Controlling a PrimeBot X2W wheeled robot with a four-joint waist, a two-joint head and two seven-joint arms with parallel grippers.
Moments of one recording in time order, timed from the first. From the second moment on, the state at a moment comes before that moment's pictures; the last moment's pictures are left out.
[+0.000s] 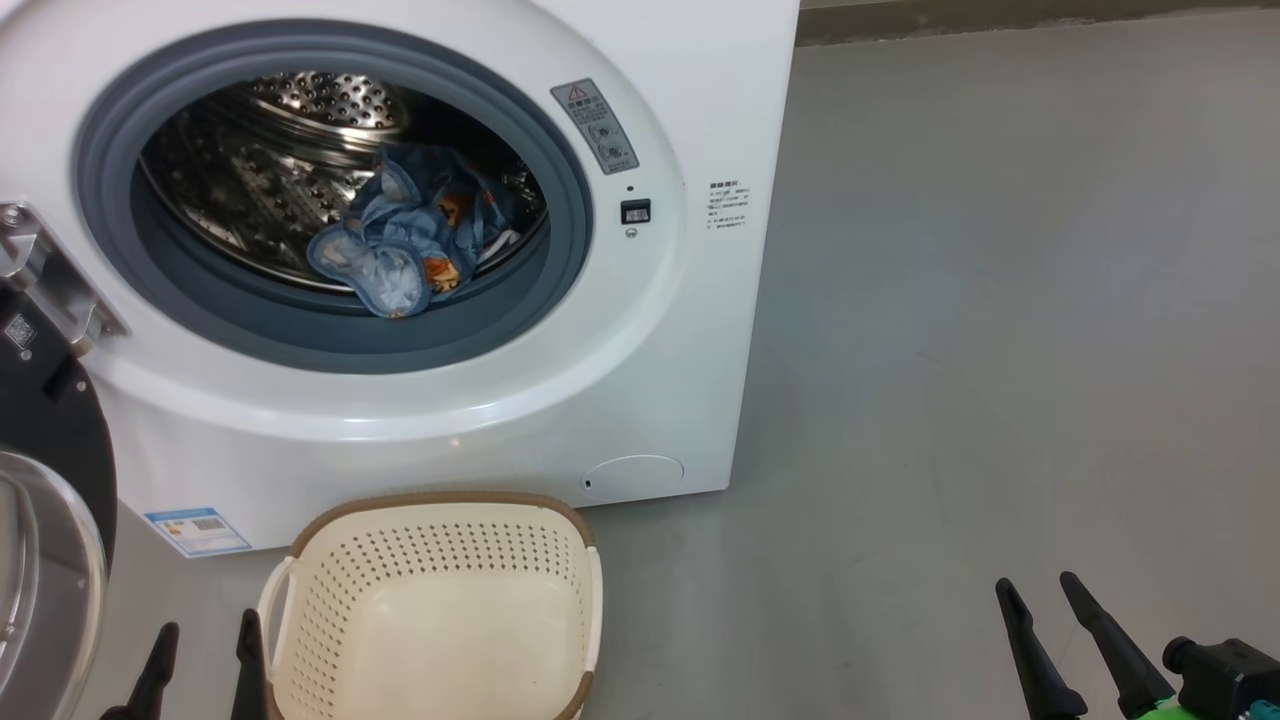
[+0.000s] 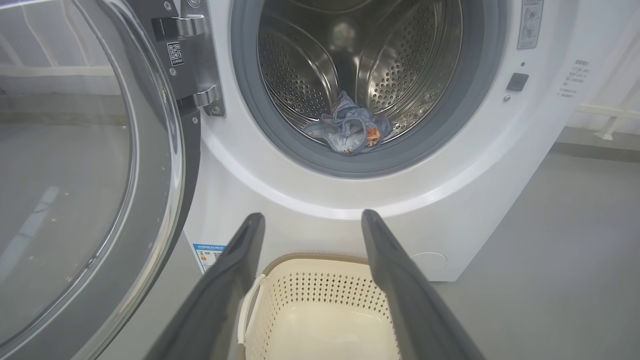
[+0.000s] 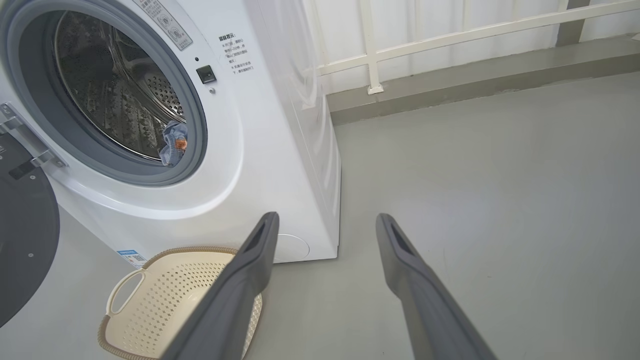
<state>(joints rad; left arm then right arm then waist) 0.08 0.07 0.15 0.20 -0.22 -0.13 -0.26 0.08 -0.25 0.10 0.19 0.50 0.13 -0.26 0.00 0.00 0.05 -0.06</state>
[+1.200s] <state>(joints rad) 0.08 0.07 0.14 0.18 -0.22 -0.13 -0.26 0.08 -0.25 0.10 0.19 0.50 0.13 -0.26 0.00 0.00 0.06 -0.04</state>
